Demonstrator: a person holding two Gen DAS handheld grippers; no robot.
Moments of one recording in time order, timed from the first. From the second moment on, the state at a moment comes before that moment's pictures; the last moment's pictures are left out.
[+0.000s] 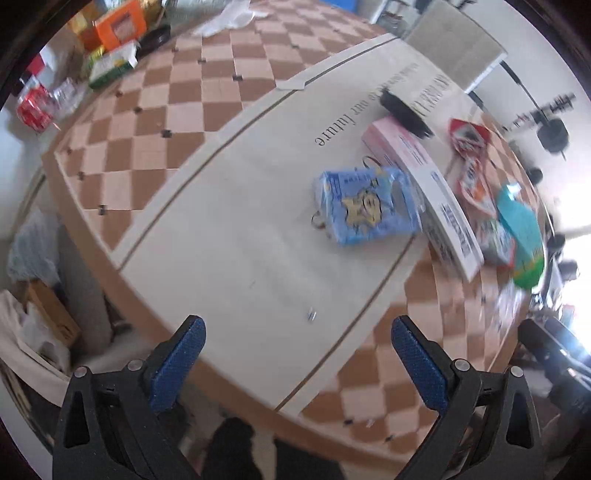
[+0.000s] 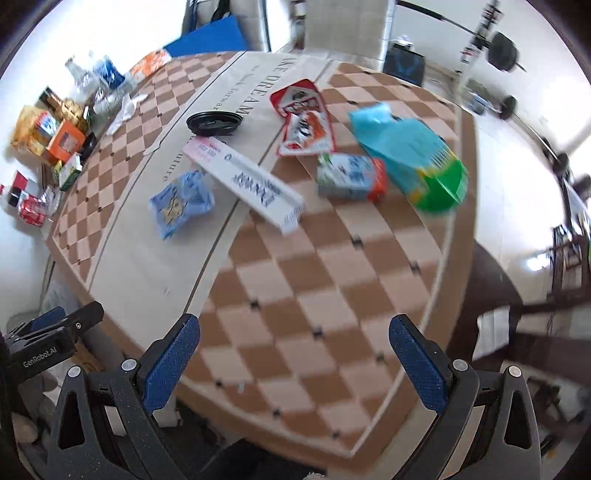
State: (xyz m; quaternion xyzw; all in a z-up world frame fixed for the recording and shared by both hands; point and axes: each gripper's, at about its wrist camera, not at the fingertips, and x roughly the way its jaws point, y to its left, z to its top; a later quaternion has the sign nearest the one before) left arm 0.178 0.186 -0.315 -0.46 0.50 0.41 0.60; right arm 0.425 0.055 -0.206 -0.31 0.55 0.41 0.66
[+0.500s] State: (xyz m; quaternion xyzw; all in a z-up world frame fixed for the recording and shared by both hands) left arm 0.228 0.242 -0.377 -0.50 0.51 0.40 0.57; right arm 0.449 0.234 -0.322 -0.43 0.55 0.48 0.54
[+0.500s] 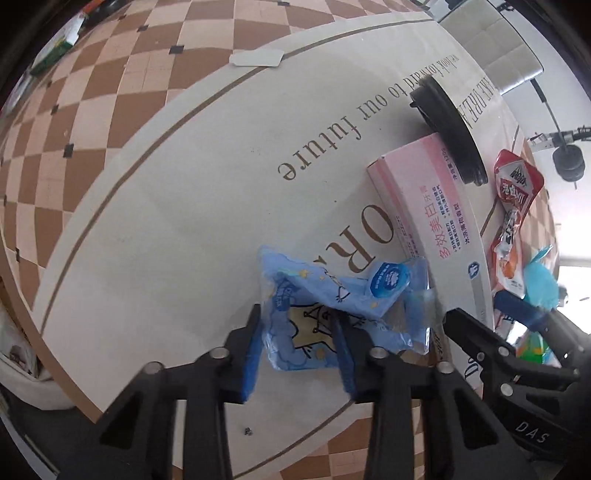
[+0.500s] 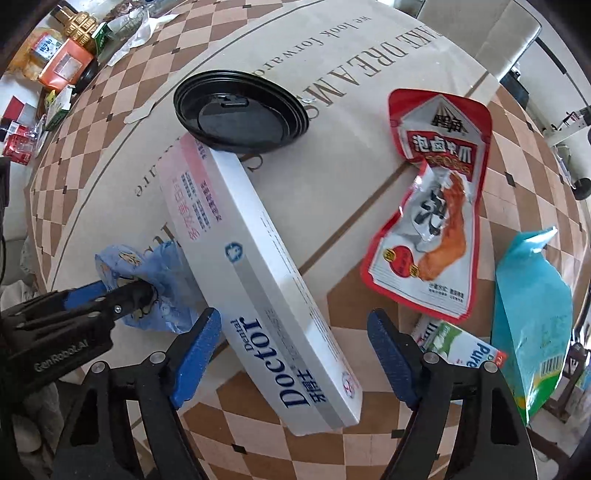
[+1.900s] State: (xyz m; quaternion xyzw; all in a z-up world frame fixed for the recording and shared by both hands) left arm 0.087 0.062 -0.237 -0.32 0.51 0.40 0.70; right arm 0.293 -0.012 -0.223 -0.19 0.60 0.44 0.64
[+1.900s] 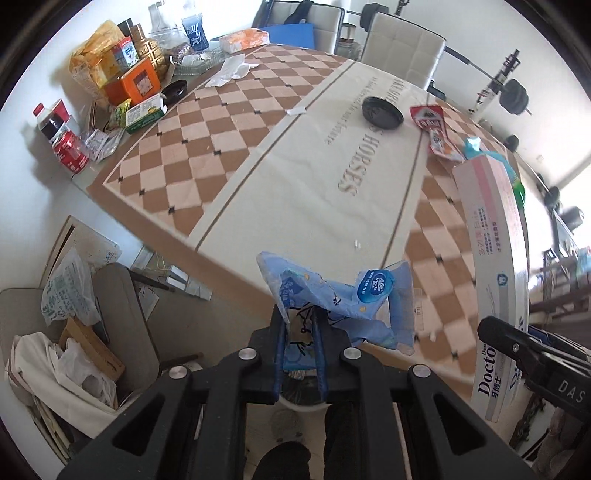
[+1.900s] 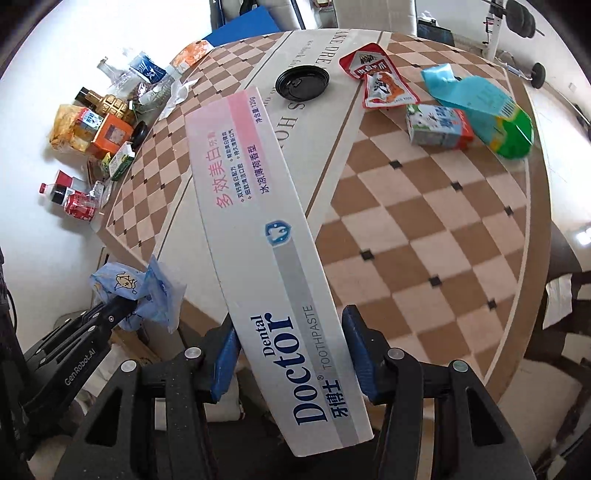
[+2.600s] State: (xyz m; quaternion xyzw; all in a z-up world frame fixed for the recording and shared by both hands) left arm 0.022 -0.033 -0.506 -0.42 0.63 0.33 0.56; right arm 0.149 -0.217 -0.462 -0.26 0.73 0.34 0.53
